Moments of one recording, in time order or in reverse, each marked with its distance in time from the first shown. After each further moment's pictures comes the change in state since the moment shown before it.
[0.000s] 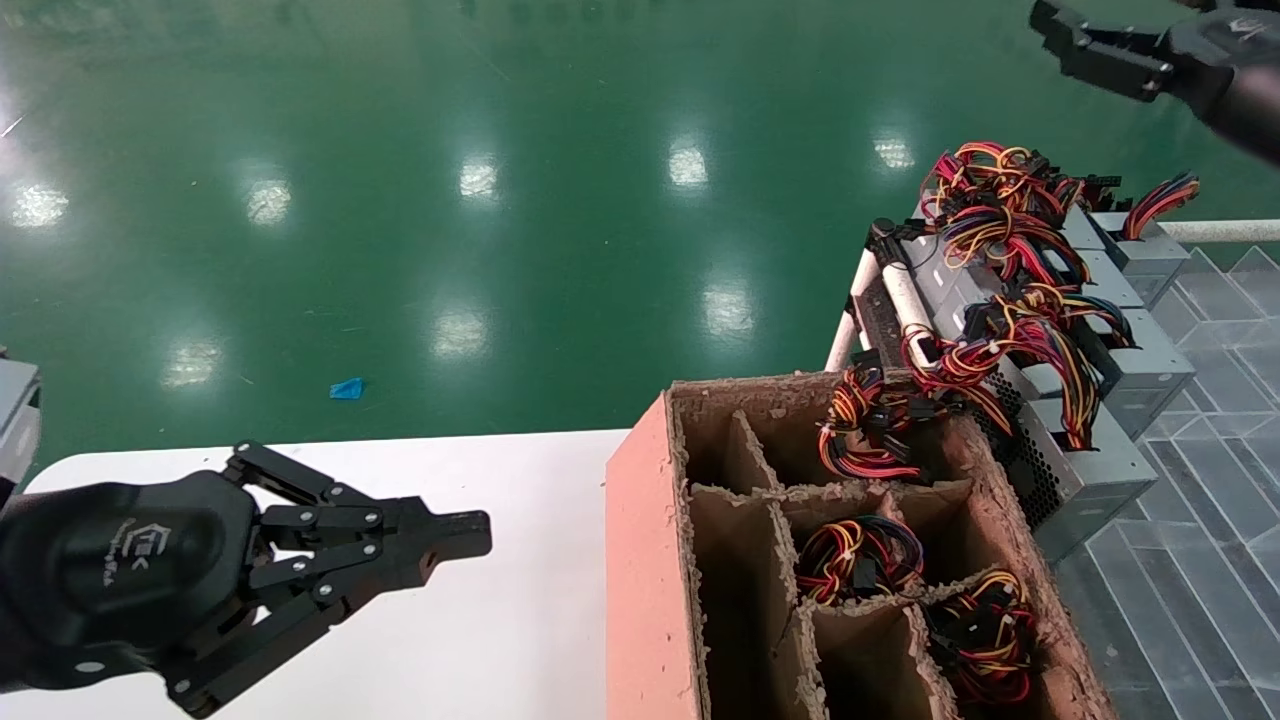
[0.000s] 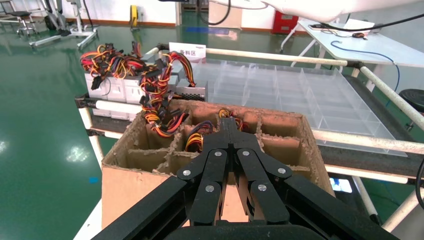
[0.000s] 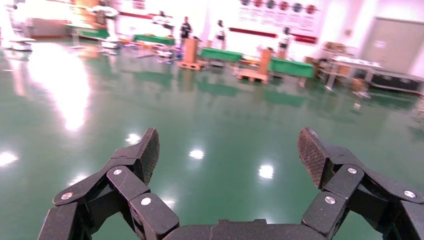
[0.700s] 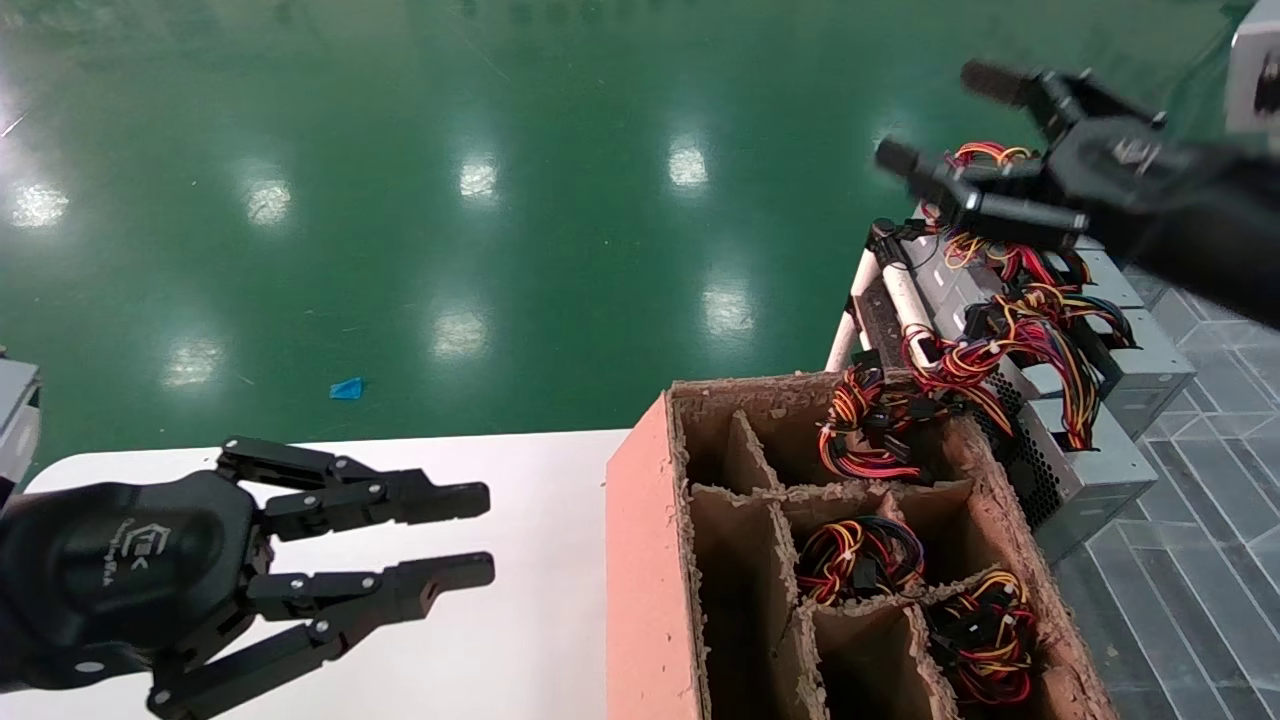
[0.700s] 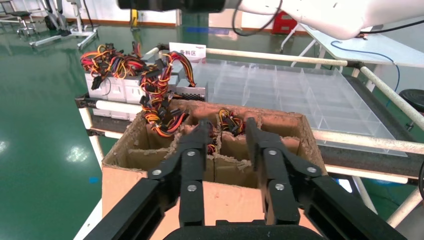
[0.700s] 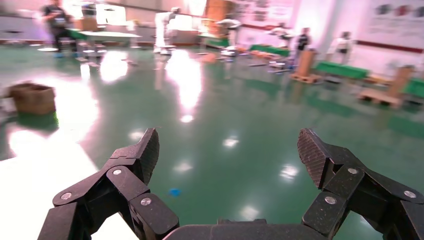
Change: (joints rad) left arm 0.000 0.000 0.000 0.000 0.000 0.000 0.000; right arm -0.269 0.123 -0.044 0.441 0.147 -0.291 0.194
